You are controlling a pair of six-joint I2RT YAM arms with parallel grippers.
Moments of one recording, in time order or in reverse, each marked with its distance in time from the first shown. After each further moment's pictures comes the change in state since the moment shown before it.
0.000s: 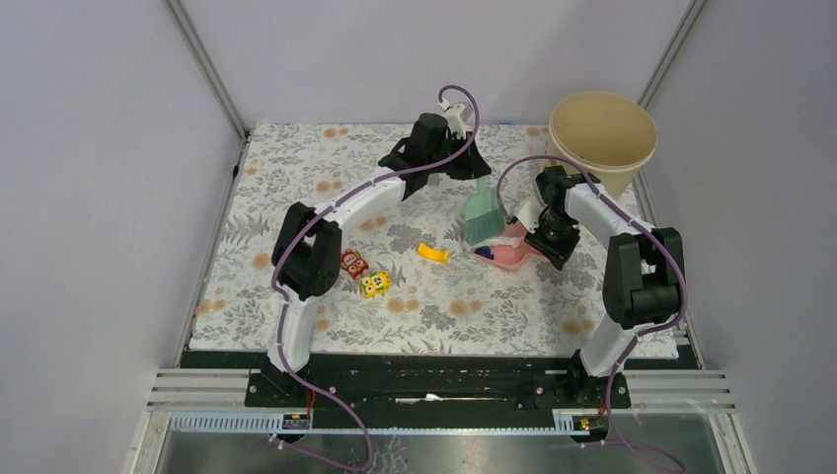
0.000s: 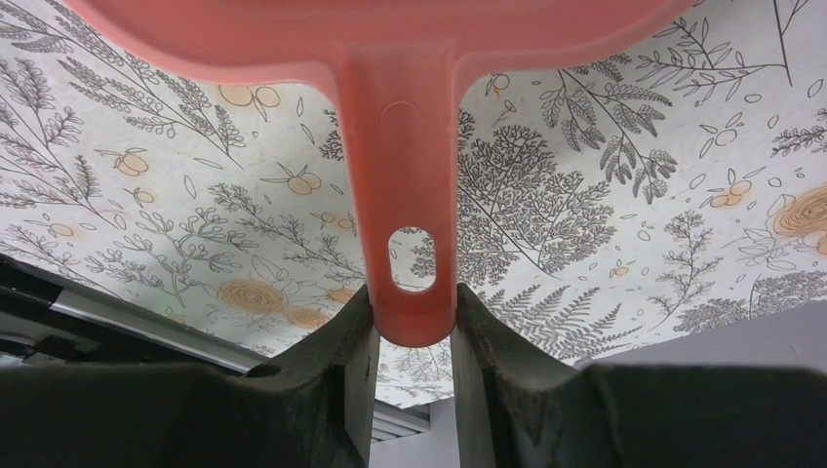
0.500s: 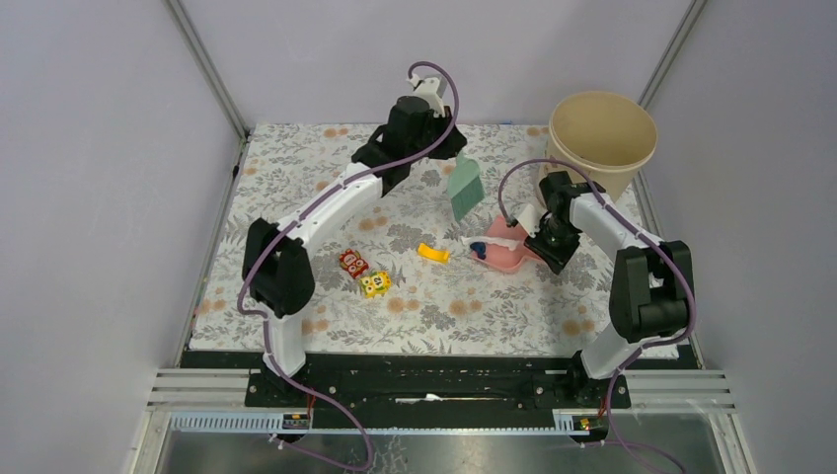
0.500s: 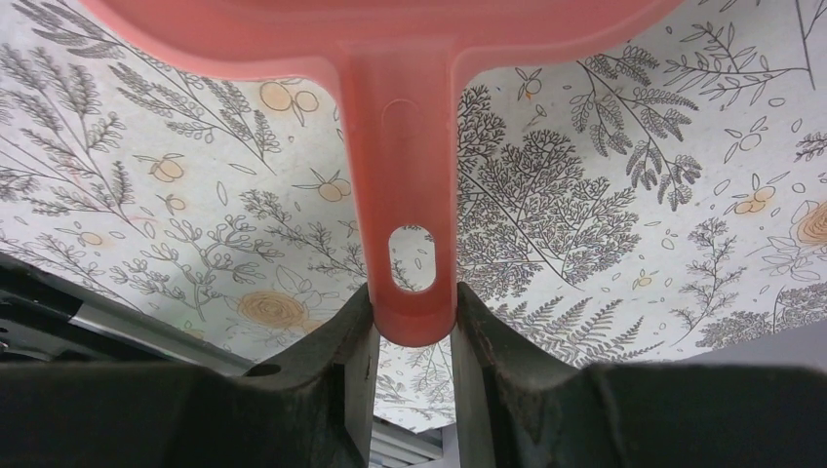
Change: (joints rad) left arm 0.003 -0.169 0.013 -0.086 -0.239 0.019; right arm 0.000 -0.074 -0.081 0.050 -0.044 0.003
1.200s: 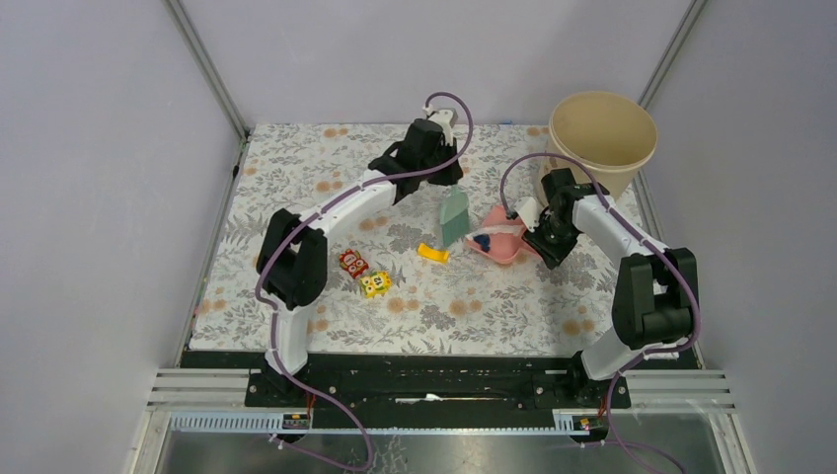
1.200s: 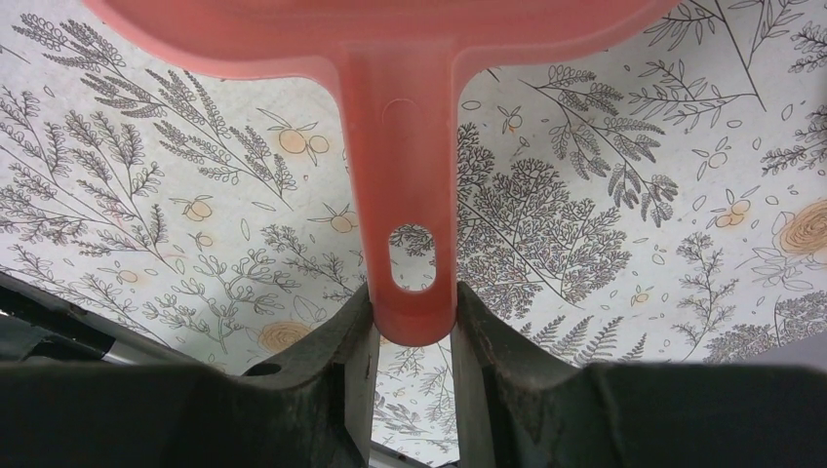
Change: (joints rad) left arm -0.009 0.040 -0.098 -0.076 -0.082 0.103; right arm 0.000 -0.053 -0.015 0.058 -0.069 0.057
